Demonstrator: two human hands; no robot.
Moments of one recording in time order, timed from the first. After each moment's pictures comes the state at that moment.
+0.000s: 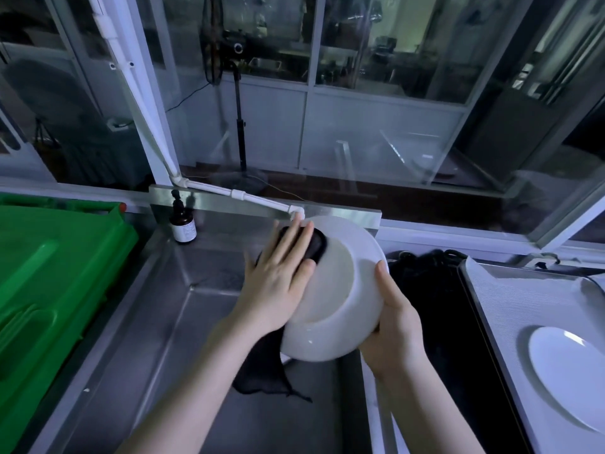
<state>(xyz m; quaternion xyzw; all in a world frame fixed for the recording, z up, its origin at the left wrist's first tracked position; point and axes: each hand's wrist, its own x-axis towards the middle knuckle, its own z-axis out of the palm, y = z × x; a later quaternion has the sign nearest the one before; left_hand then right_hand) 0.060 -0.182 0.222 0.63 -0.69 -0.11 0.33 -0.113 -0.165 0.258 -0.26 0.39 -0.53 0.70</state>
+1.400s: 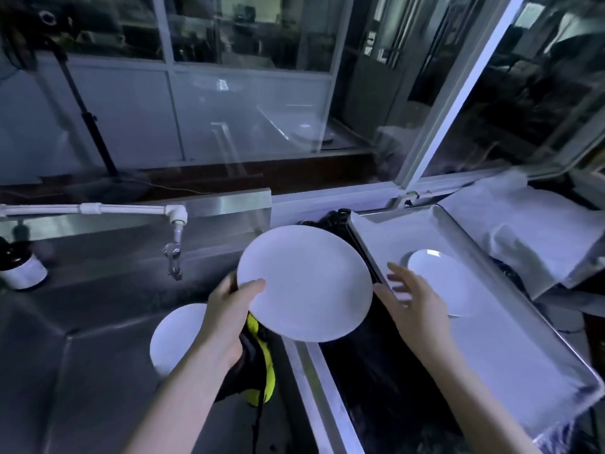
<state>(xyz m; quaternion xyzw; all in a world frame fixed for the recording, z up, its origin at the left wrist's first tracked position) -0.041 -0.194 0.187 0.53 -0.31 -0.61 0.50 -0.297 -0.135 0.229 -0.53 0.74 -0.38 0.18</state>
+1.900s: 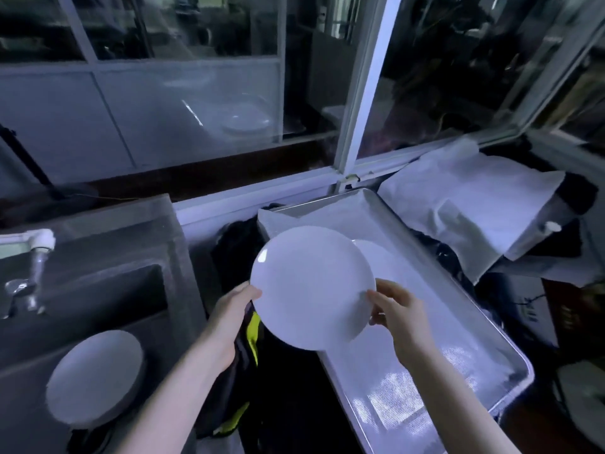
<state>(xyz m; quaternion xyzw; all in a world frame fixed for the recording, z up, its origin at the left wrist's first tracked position) -0.269 -0.218 0.162 0.52 -0.41 -0.65 0.37 -0.520 -0.149 0.168 -0.28 0.68 -0.54 0.40</state>
